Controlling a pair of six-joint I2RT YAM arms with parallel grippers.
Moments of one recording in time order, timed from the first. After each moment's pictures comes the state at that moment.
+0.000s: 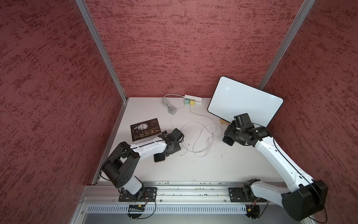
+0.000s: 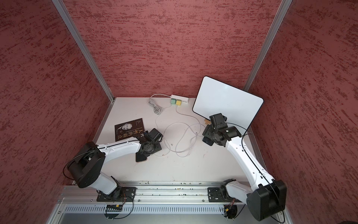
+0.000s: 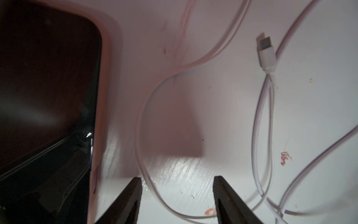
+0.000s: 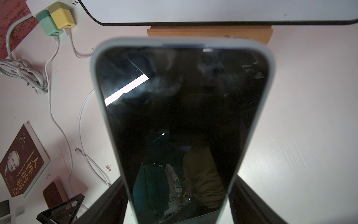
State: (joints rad) left arm -0.69 1.58 0.86 -0.57 -0.14 -1.13; right arm 0.30 1.18 1.07 -0.92 0.09 0.78
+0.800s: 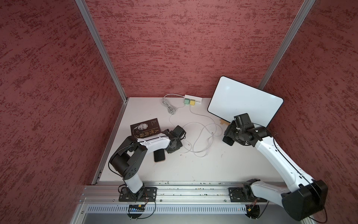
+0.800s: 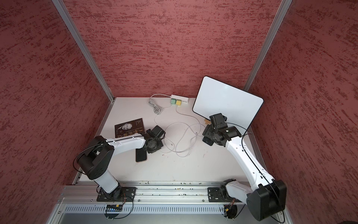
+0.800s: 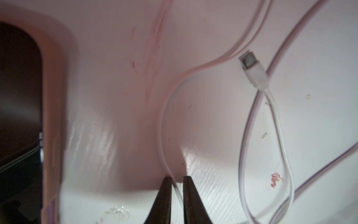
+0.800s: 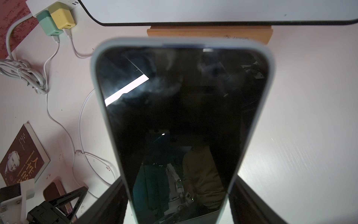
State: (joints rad) left arm -0.67 1.71 0.97 -0.54 -0.09 -1.11; right arm 0.30 1.18 1.07 -0.92 0.09 0.78
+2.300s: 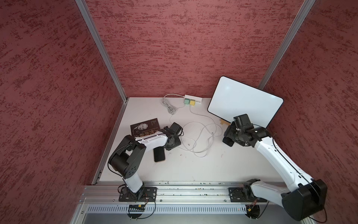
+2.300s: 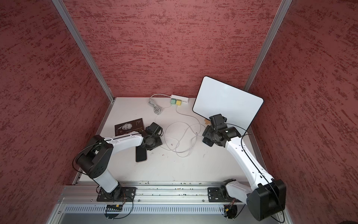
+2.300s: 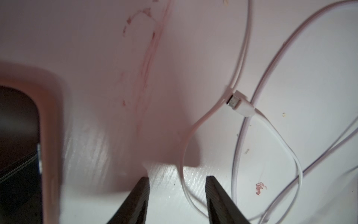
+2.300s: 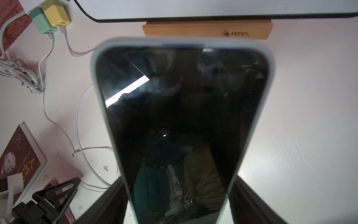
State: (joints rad) left arm -0.59 1.69 0.95 -0.48 -0.04 -1.02; right arm 0.30 1.18 1.05 -0.91 0.09 0.78
